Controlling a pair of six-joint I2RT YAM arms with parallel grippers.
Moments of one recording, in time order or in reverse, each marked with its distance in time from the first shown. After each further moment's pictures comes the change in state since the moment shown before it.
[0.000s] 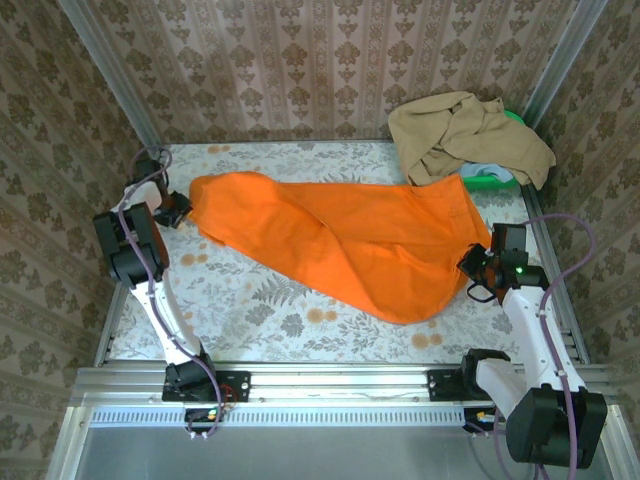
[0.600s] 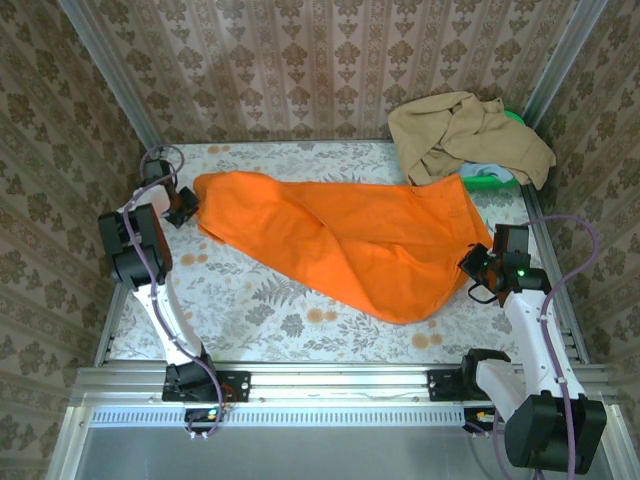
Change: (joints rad) left arm -0.042 -0.098 -0.141 0.150 0.040 0.026; right arm -0.010 -0.029 0.000 -0.003 -0.001 -0.001
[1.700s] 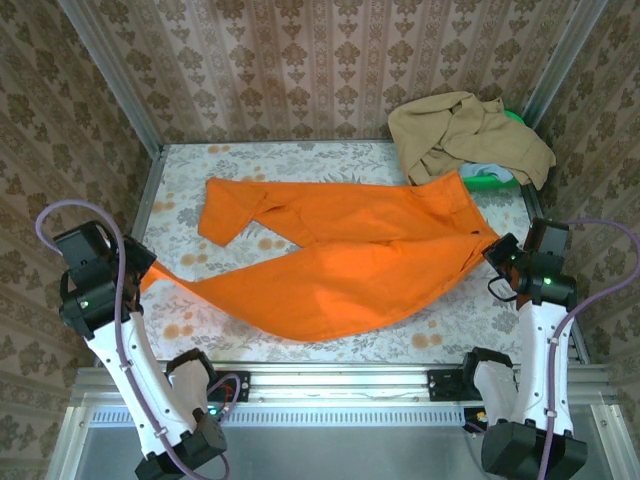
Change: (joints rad) left arm 0.264 -1.272 -0.245 -0.713 -0.017 0.073; right arm -0.187 -0.111 0.166 -0.142 -0.087 0.029
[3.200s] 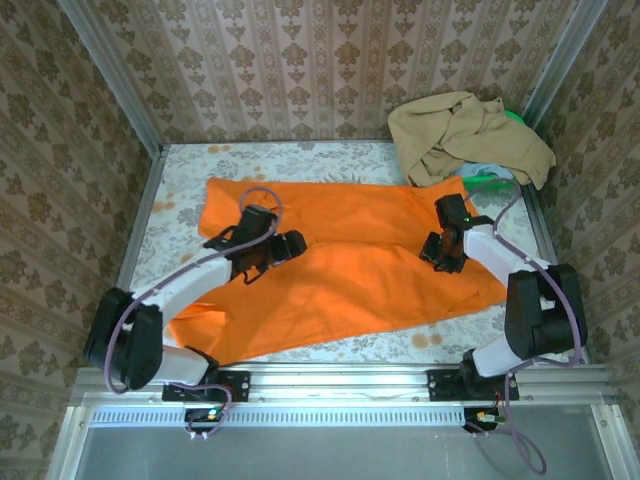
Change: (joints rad) left arm -1.046 0.595 -0.401 0.879 0.008 -0.336; right arm 0.445 0.716 0.047 0.147 0.161 0.011
